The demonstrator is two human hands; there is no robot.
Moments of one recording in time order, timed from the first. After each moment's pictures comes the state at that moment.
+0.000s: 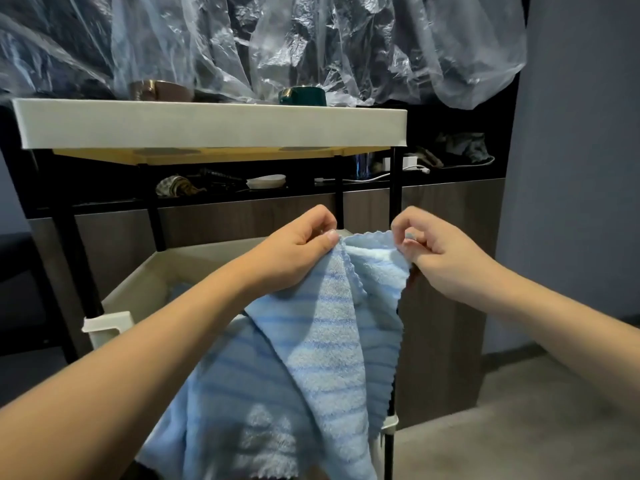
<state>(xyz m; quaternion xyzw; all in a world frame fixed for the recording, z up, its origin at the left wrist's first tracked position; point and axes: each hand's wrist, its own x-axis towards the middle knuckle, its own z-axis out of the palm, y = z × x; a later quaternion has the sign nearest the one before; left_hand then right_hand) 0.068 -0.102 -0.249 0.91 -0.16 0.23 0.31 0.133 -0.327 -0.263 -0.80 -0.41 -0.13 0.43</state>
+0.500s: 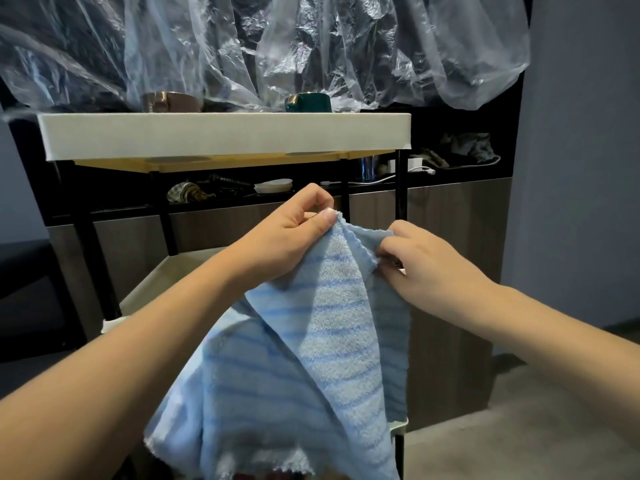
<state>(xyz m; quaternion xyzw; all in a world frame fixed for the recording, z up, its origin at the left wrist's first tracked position) 0.047 -0.098 -0.227 0.87 -0.20 0.24 0.39 0.127 -0.302 -0.274 -0.82 -0.45 -0.32 0.17</state>
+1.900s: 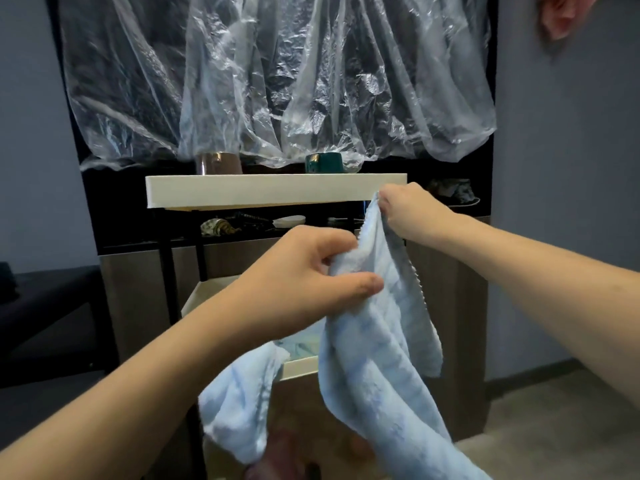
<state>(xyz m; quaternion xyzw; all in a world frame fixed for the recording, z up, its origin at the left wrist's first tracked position) -0.105 -0.147 -0.189 0.88 -0.23 0.24 0.34 0.126 -0.278 -0.158 -0.87 -0.34 -0.34 0.15</state>
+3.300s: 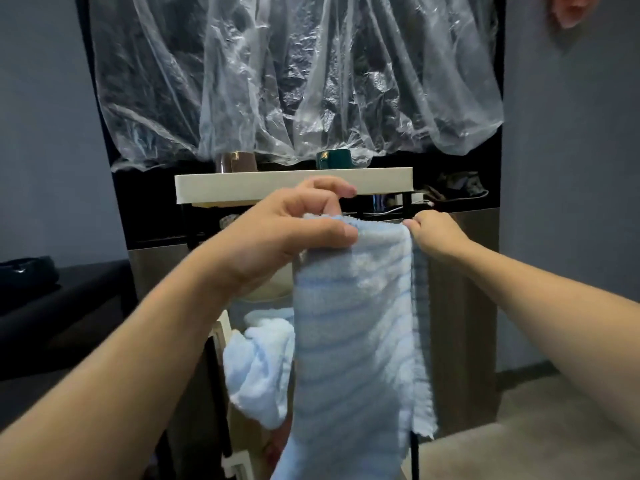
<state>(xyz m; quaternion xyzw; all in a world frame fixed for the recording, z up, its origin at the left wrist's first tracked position) -0.138 -0.135 -0.162 0.84 -0.23 0.19 0.45 0.141 -0.296 -0.211 -0.90 -0.22 -0.26 0.28</state>
